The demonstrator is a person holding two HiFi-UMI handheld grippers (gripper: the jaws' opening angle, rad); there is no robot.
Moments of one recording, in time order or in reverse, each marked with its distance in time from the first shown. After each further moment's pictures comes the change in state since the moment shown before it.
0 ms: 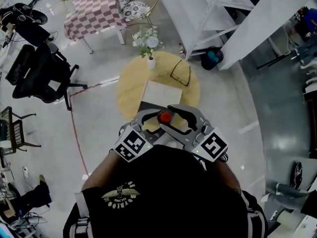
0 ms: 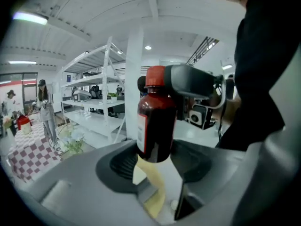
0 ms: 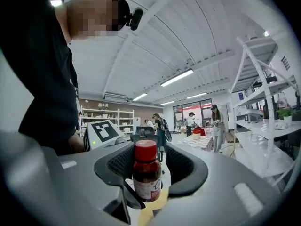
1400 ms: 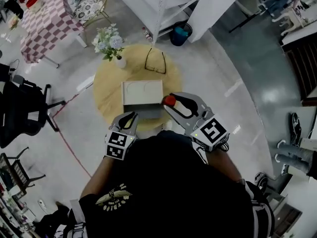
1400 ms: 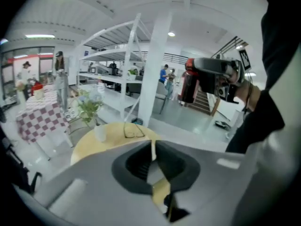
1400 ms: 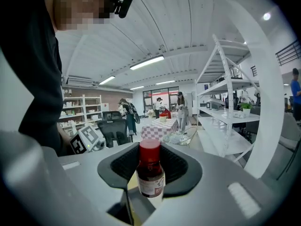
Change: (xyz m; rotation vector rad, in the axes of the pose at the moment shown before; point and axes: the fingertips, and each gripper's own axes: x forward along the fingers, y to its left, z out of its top) left arm 0.037 0.087 -0.100 -0.241 0.157 0.070; right arm -0.027 -0.105 -0.053 0.108 0.223 -0.419
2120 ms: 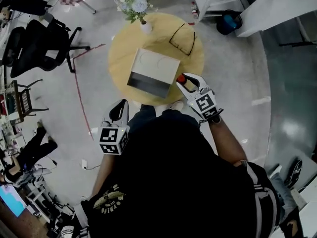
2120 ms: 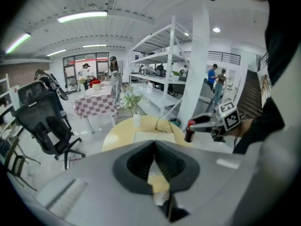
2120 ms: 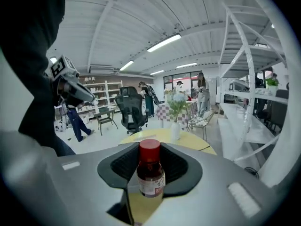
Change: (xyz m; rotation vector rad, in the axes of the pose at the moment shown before) left arm -0.016 -0.036 -0.015 -0.318 0.018 0.597; right arm 0.053 -0.112 -0.222 -0.123 0.153 0.312
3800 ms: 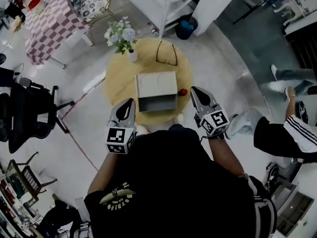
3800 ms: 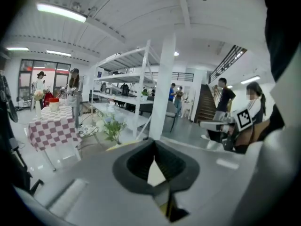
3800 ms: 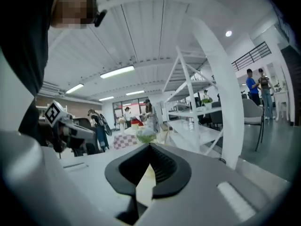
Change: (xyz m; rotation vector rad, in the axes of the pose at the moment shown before) left arm 0.013 0.106 0.070 0.230 -0.263 -0.486; right arm -0.039 0.079 0.106 0.305 -0.299 -0.665
